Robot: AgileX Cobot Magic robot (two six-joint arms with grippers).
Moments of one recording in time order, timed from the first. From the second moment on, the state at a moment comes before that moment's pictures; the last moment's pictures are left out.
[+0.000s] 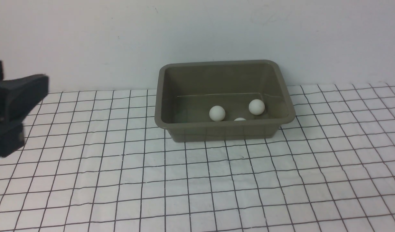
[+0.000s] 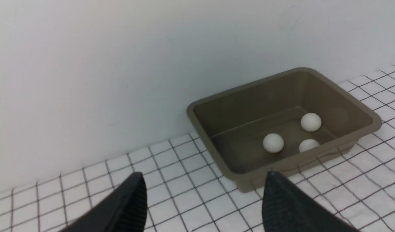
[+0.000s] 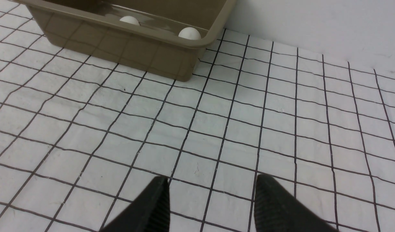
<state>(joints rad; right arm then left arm) -0.03 0.24 -0.29 0.46 0.70 -0.64 -0.60 0.67 -0.88 0.46 0.67 -0.41</state>
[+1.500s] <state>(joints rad) -0.03 0.24 -0.29 0.46 0.70 -0.64 0.10 0.00 -0.04 -0.08 0.44 0.13</state>
